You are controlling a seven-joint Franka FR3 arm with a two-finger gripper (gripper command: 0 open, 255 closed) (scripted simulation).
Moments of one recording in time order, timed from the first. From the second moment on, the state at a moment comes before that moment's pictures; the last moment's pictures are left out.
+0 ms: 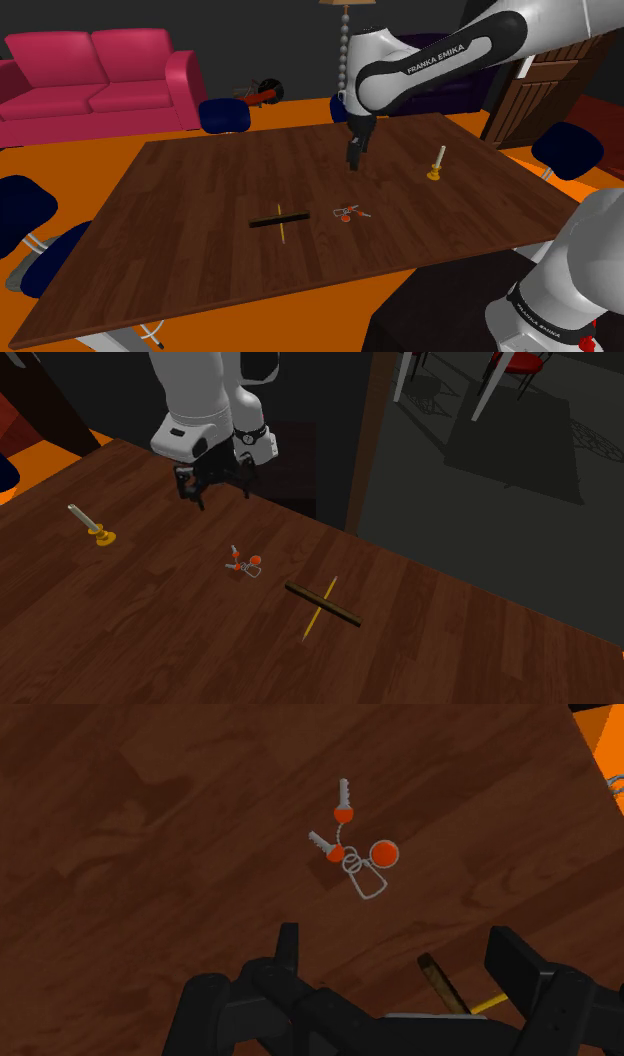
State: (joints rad) arm 0.11 -0.09 0.02 -2.22 -0.09 2.13 -0.27
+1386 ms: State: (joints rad) arm 0.22 0.59 0.15 -1.69 -0.09 2.29 -0.60
